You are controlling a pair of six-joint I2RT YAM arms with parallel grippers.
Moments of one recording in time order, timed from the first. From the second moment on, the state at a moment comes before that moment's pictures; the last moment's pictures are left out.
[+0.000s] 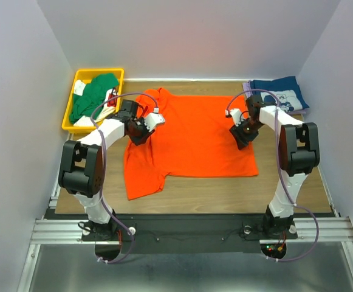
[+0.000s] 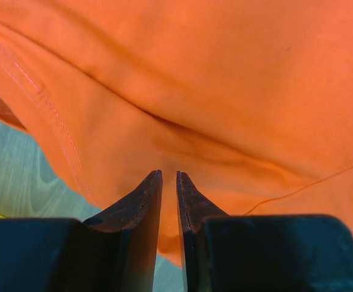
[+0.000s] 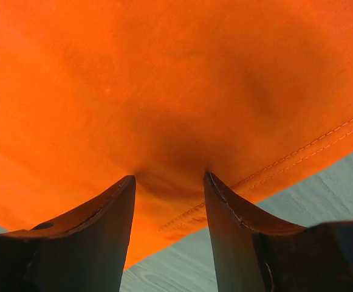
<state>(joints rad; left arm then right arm) -0.25 1.70 1.17 -0.53 0.35 0.76 0.08 1.96 1.42 -0.84 -0.29 -0.68</state>
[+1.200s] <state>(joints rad) -0.14 1.95 1.78 -0.60 0.54 0.54 0.03 2.26 1.99 -1.00 -0.26 -0.55</state>
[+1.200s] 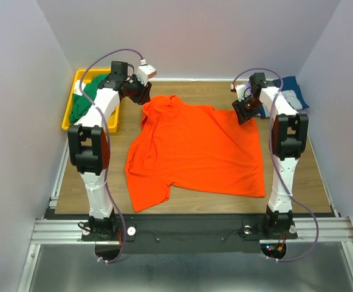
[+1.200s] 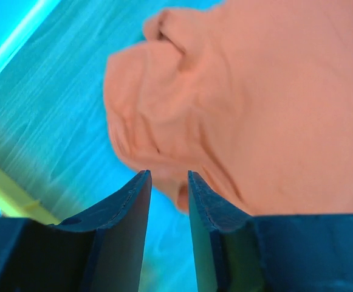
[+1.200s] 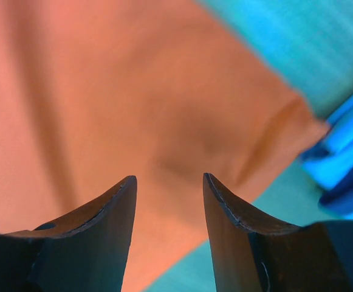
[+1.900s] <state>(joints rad) -0.14 2.17 1.62 -0.40 0.28 0.40 0.01 2.28 1.88 -0.75 -0.13 -0.45</state>
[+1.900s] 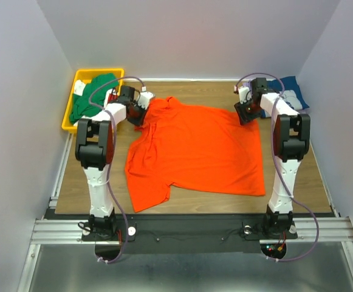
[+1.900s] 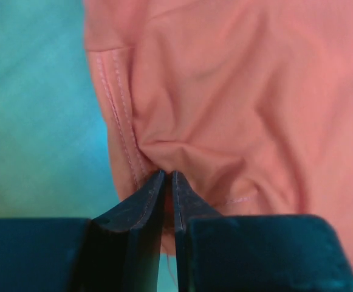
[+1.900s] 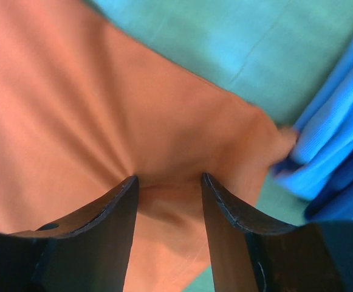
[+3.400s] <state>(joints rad) -0.23 2.34 1.93 -0.48 0.48 0.28 0.01 2.10 1.74 -0.84 -0.35 -0.41</state>
